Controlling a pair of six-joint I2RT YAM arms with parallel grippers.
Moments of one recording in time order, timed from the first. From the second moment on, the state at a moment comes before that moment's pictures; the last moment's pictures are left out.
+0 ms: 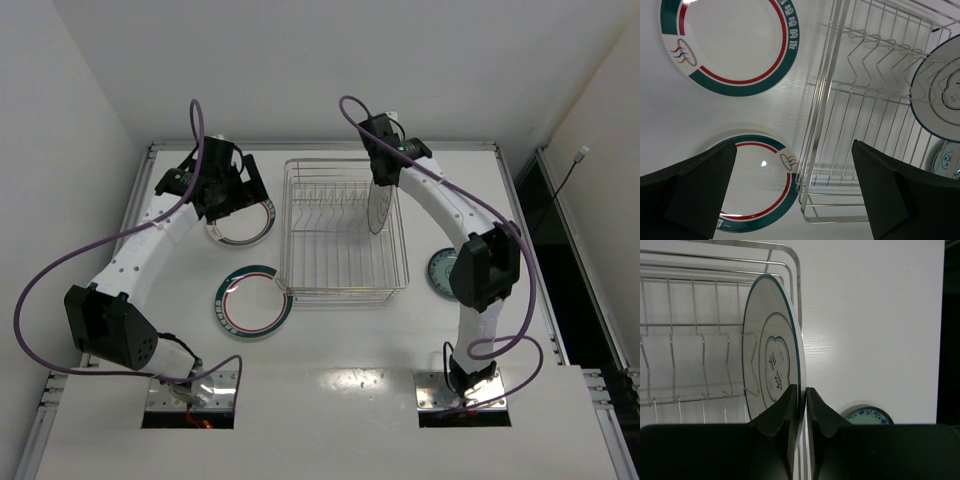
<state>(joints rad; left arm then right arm) -0.28 1.46 1.45 -0.81 -0.10 -0.61 0.44 1.94 1.83 -0.79 0.55 0.18</state>
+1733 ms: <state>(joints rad) -0.28 1.40 1.40 -0.82 0.01 -0.66 -0.65 1.64 0.79 -0.60 -0.35 0.40</state>
